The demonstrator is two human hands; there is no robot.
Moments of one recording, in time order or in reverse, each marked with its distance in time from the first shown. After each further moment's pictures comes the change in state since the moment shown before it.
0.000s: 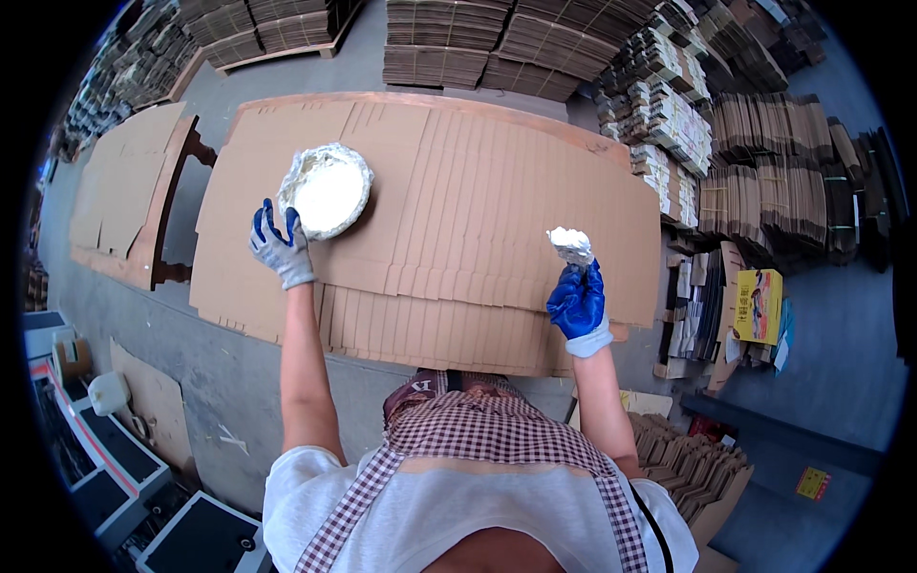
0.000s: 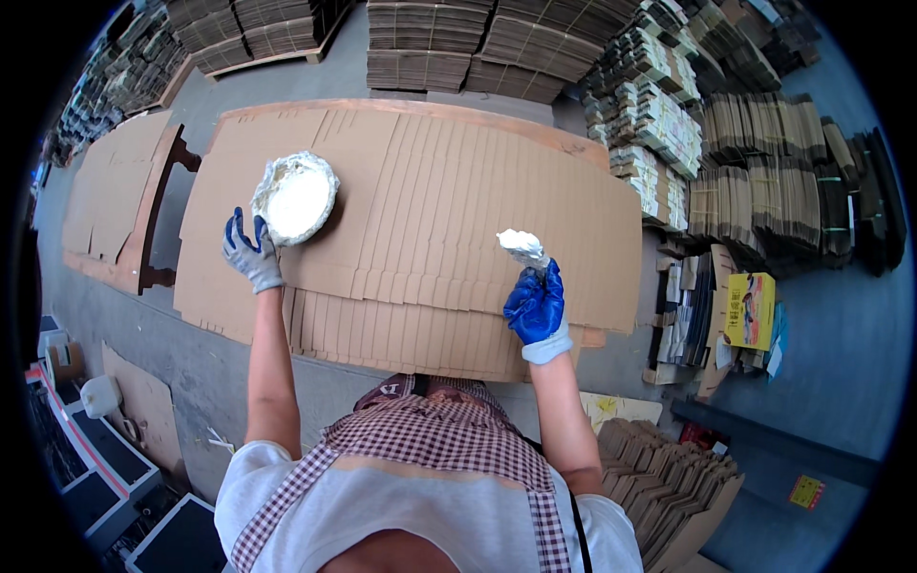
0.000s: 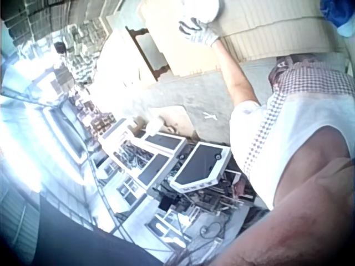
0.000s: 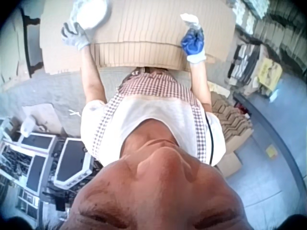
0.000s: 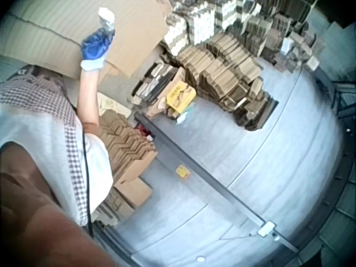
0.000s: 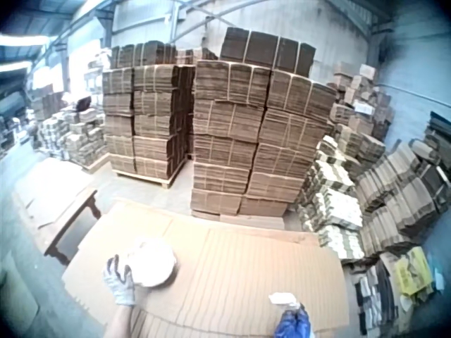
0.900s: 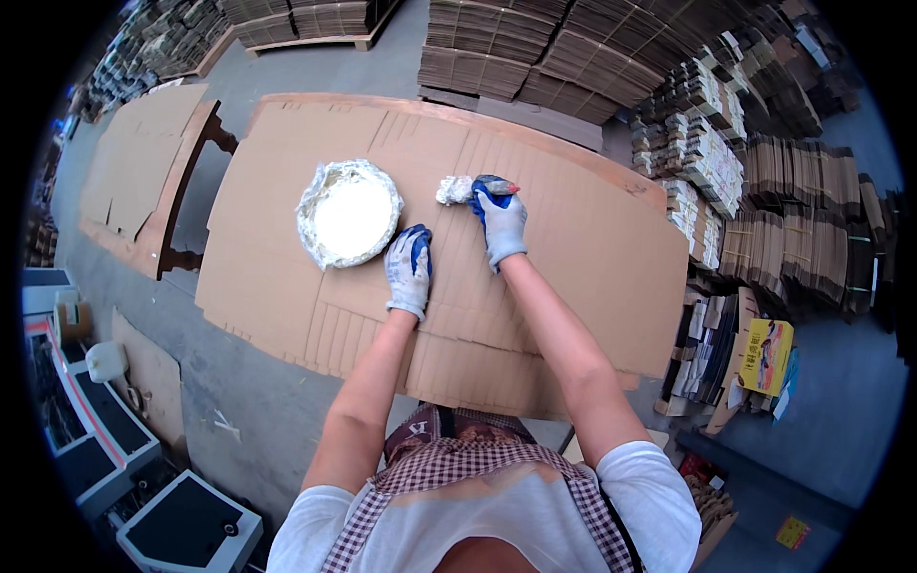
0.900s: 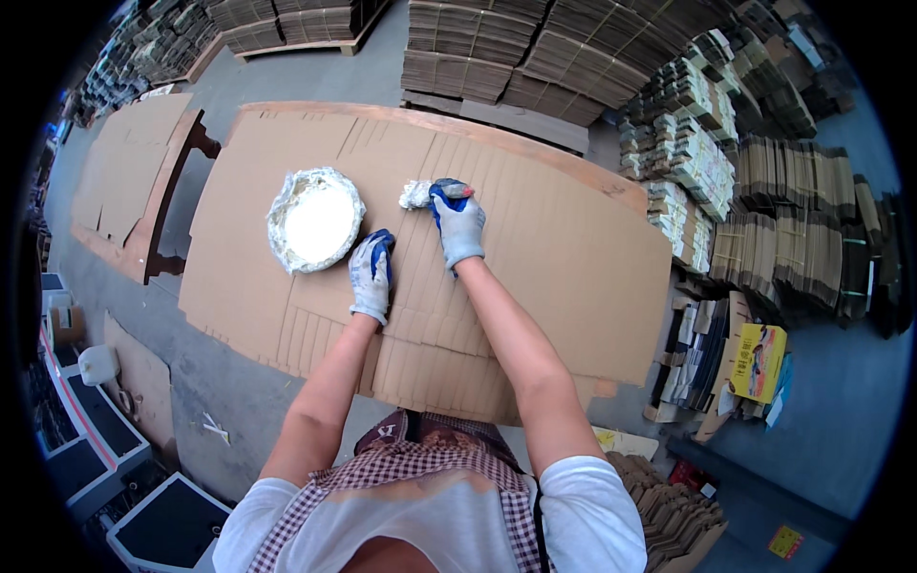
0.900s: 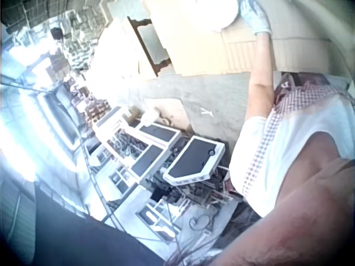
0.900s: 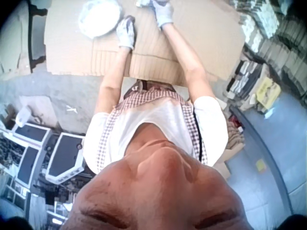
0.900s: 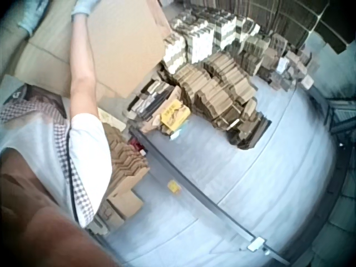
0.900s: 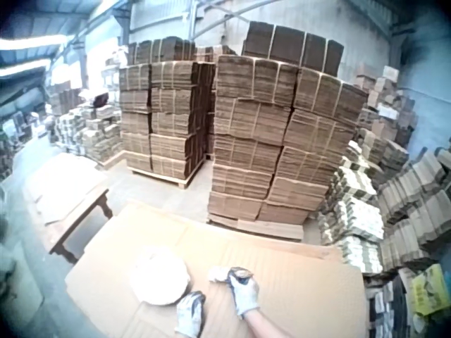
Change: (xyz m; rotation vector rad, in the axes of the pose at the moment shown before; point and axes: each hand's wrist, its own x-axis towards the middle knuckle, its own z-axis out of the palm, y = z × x) left_hand -0.093 0.123 0.082 -0.503 -0.496 -0.129; right_hand 0.254 0.117 0.090 -1.194 -0.005 -0.624
